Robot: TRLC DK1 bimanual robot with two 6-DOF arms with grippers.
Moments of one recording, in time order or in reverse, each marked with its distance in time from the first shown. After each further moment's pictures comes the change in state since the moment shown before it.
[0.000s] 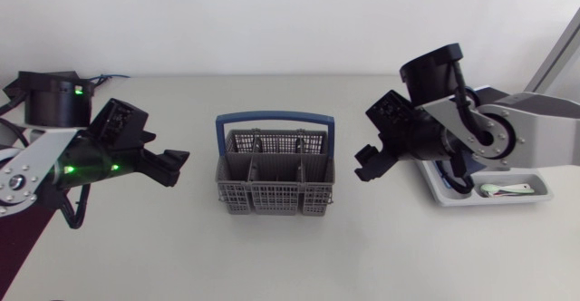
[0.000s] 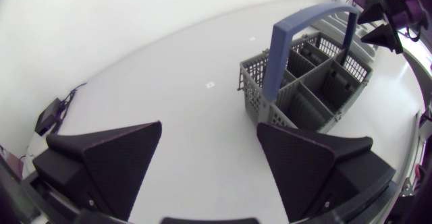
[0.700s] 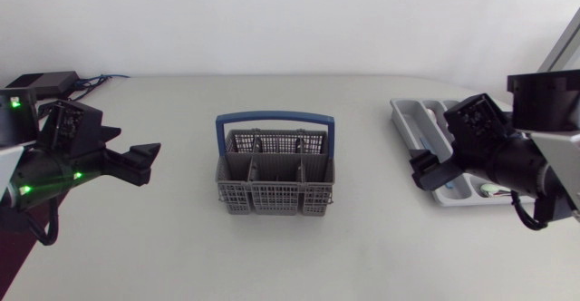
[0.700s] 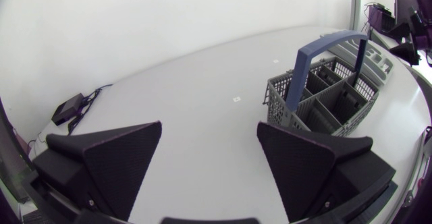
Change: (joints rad) left arm 0.107 -0.207 -0.099 0.042 0.003 -0.031; right arm -0.185 -0.408 -0.238 0.061 0.027 -0.035
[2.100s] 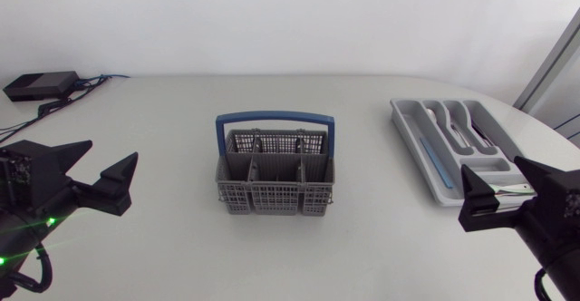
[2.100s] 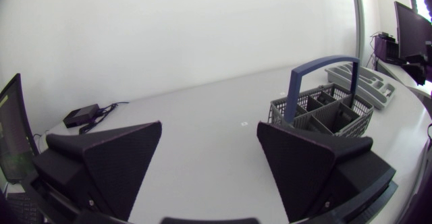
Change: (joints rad) left arm 0.050 -0.385 -0.264 0.139 0.018 -0.075; right arm -0.189 -0.723 -0.452 0.166 -0.076 0.199
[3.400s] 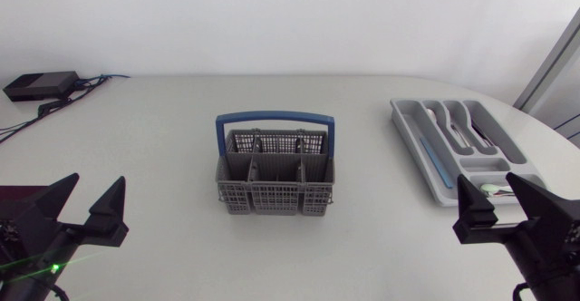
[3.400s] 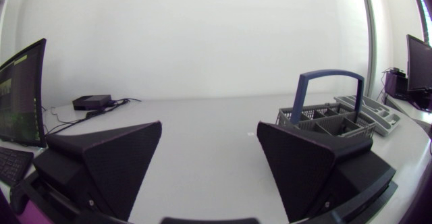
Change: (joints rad) left arm 0.024 -0.468 -0.274 -0.032 -0.062 -0.166; right arm -0.037 -0.222 -0.148 0.016 -0.063 0.170
